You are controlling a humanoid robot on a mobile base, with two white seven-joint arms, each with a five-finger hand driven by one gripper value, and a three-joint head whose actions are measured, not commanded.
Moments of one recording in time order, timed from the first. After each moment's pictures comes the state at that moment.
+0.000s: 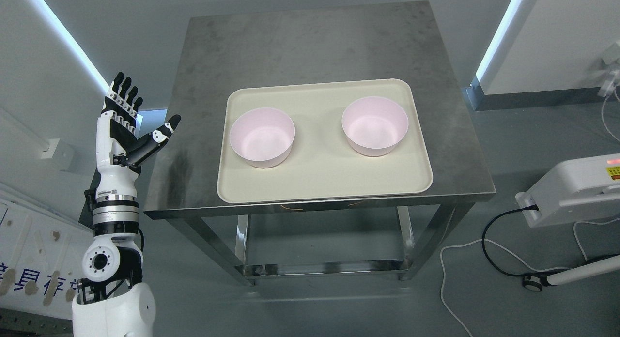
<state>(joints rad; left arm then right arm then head) -0.19 0.01 0.28 -1.75 0.10 -0.02 -0.14 0.04 0.00 0.00 0.00 0.00 -0.25 0.00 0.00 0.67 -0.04</state>
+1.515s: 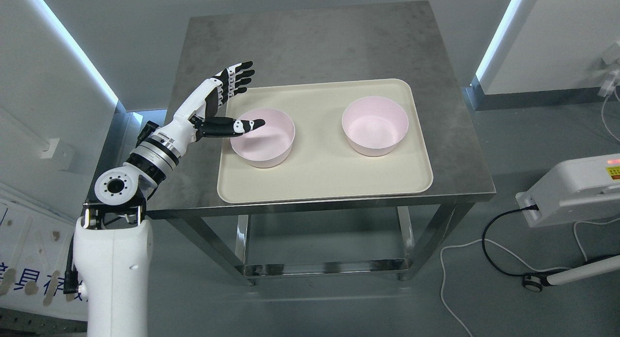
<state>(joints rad) -0.47 0.14 0.06 -1.60 -0.11 0.18 -0.65 0.04 0.00 0.00 0.00 0.00 -0.25 0.00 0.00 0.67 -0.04</state>
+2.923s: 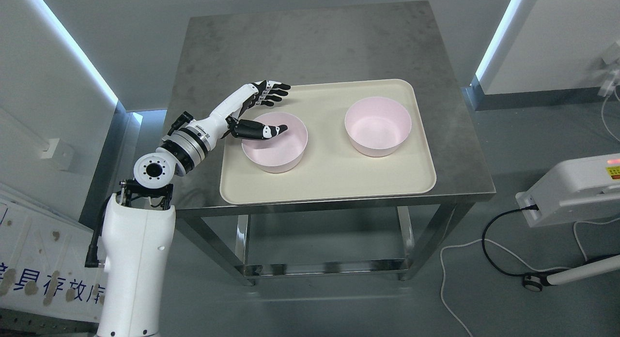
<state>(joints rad) -0.55 0.15 -0.05 -1.47 -0.31 0.11 -0.70 0.04 0.00 0.00 0.00 0.00 -0.25 0.00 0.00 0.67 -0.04</state>
